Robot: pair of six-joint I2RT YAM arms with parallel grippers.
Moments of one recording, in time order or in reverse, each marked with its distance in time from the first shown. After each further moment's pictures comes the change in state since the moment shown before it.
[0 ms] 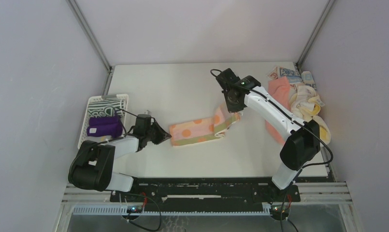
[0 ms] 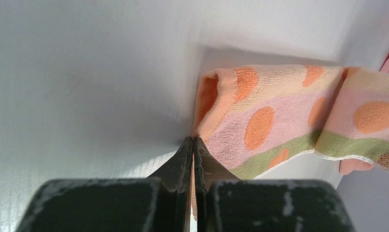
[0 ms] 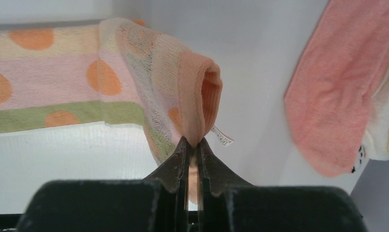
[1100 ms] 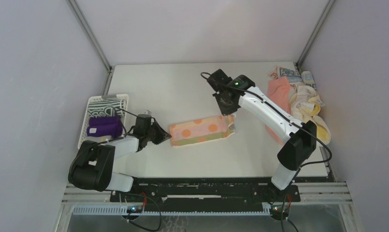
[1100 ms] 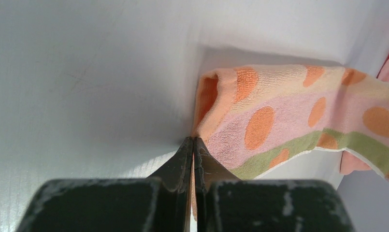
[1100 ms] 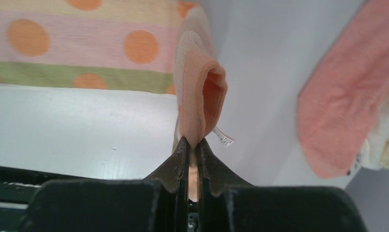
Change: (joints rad) left arm -0.003 0.000 0.000 -0.001 -0.004 0.000; right arm 0.076 0.002 0.089 -0.116 -0.031 -0.042
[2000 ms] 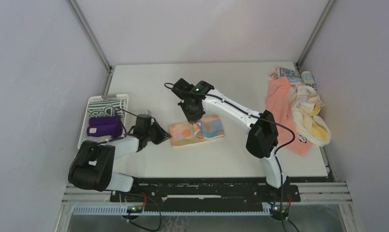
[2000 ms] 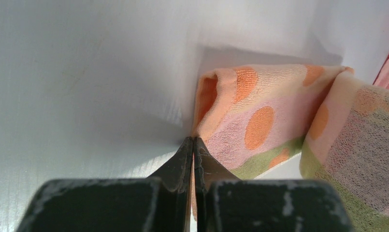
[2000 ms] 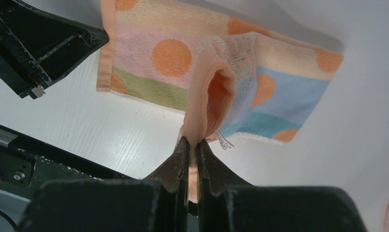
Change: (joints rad) left arm -0.002 0.000 0.000 0.001 0.000 0.000; right arm 0.214 0.395 0.338 0.051 -0.197 0.073
